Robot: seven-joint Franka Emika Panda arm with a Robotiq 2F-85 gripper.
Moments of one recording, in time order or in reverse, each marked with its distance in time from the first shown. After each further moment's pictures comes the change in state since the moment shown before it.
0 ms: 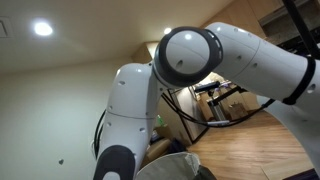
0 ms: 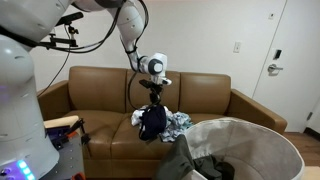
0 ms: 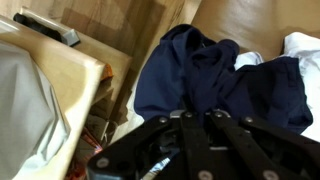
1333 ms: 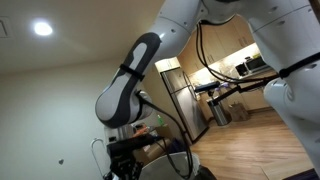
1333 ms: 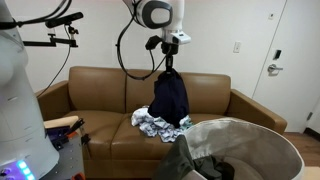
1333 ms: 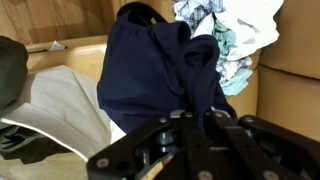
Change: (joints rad) arm -0.294 -0.720 0.002 -0.393 0.239 -0.004 0.075
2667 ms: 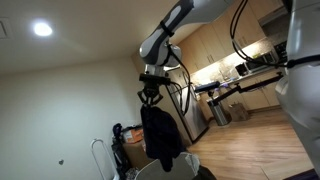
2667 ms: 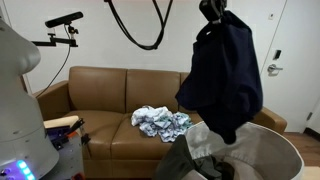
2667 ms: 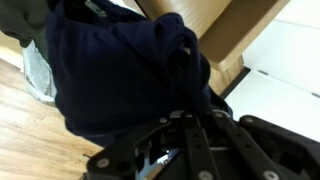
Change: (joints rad) arm -0.365 -0.386 -0.164 -0.033 0.028 0.034 0.084
